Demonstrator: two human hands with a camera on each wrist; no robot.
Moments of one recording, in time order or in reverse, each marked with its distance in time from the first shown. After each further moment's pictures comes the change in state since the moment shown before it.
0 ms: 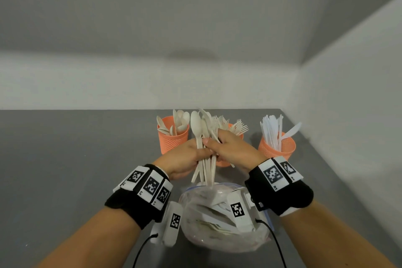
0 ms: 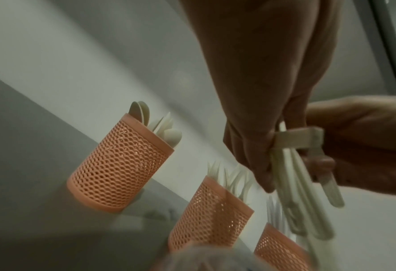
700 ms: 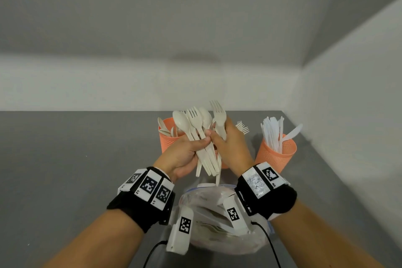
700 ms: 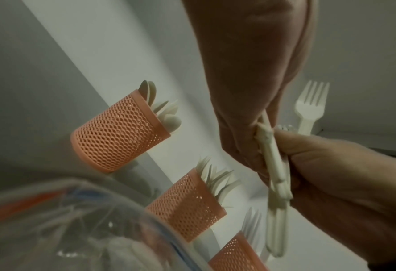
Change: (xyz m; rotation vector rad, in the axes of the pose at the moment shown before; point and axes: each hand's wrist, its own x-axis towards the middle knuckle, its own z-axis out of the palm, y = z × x) left_hand 0.002 0.005 0.003 -0.306 0.144 0.158; right_hand 0.005 0.006 0.011 0.048 0.424 -0.237
